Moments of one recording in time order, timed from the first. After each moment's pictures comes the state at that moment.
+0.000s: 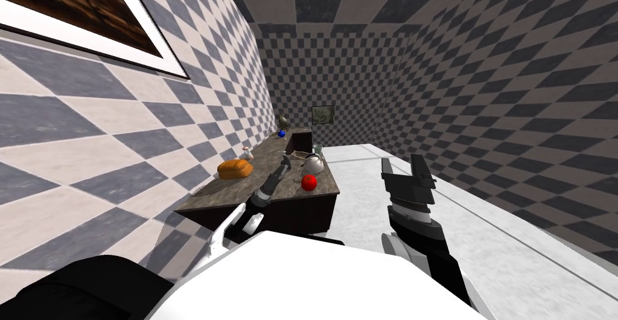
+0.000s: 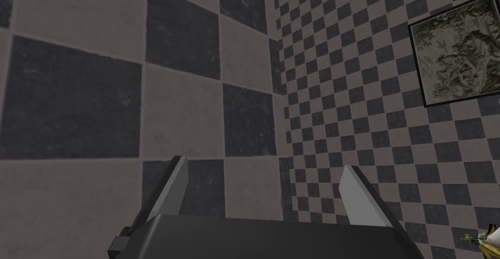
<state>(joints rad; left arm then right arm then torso) 0.38 0.48 -0.07 -1.99 -0.20 -0.76 0.11 0.55 0.00 0.02 -2.36 0.06 -0.56 -0.13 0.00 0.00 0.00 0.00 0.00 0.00</state>
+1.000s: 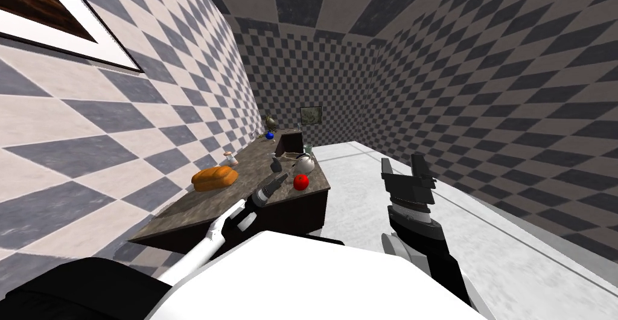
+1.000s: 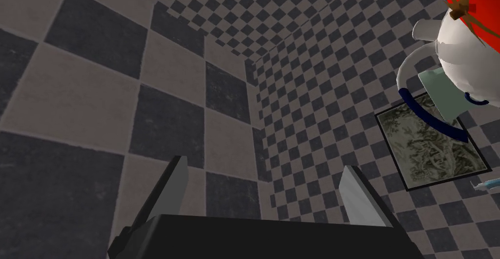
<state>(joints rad) 0.29 0.69 -0.14 -1.74 -0.24 -0.82 0.10 0.55 0.00 0.02 -2.36 0.06 -0.56 -0.13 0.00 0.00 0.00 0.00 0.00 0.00</state>
